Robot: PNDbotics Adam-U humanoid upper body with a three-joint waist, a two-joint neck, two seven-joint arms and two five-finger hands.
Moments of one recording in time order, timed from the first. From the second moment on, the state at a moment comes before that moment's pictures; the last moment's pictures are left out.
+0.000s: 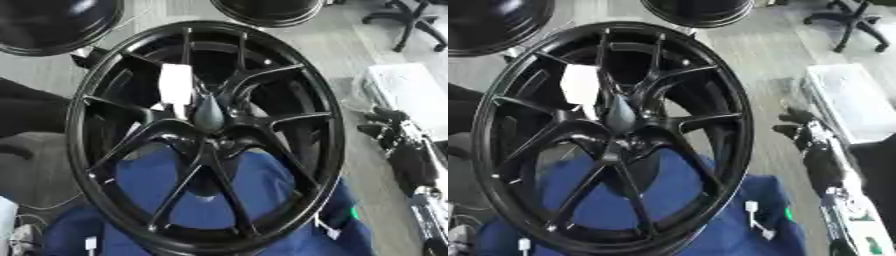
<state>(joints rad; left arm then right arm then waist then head) -0.44 0.97 -0.05 -1.98 0.48 0.03 0.12 0.12 -0.26 -0.34 -1.78 -0.33 -0.17 0.16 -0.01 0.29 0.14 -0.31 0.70</state>
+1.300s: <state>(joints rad) -0.95 1.04 -0.55 -1.99 0.06 0.35 -0.67 0.15 -0.28 -0.33 -1.78 -0.30 -0.17 0.16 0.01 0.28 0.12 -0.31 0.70</state>
